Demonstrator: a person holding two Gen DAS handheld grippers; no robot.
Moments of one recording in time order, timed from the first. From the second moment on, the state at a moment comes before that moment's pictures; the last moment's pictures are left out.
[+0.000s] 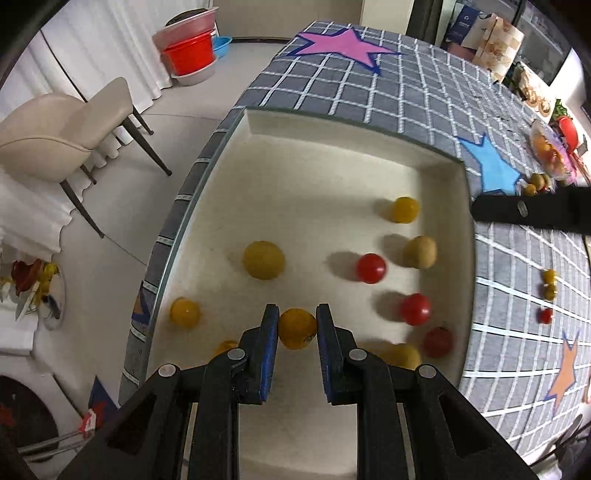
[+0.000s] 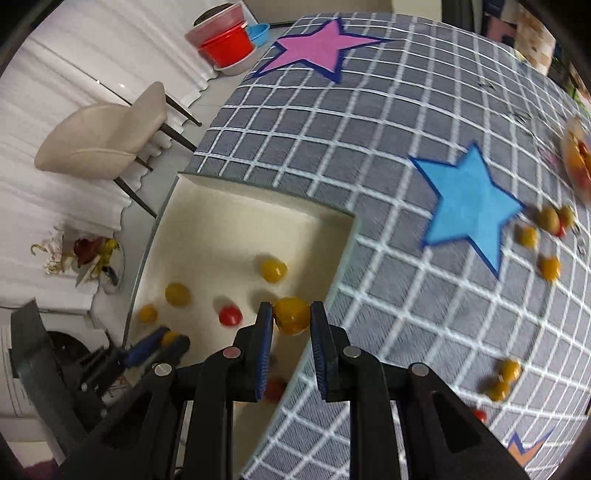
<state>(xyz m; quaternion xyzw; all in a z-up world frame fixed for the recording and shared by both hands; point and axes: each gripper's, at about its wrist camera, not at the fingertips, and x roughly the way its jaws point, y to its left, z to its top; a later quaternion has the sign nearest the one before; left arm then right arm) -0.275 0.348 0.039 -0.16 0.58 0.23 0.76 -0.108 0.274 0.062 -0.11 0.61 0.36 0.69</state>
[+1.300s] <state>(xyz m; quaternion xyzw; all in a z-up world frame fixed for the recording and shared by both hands) -0.285 0.330 0.058 -0.13 0.59 0.21 0.77 -0.111 0.312 0.051 -0.16 0.62 0.35 0.68</state>
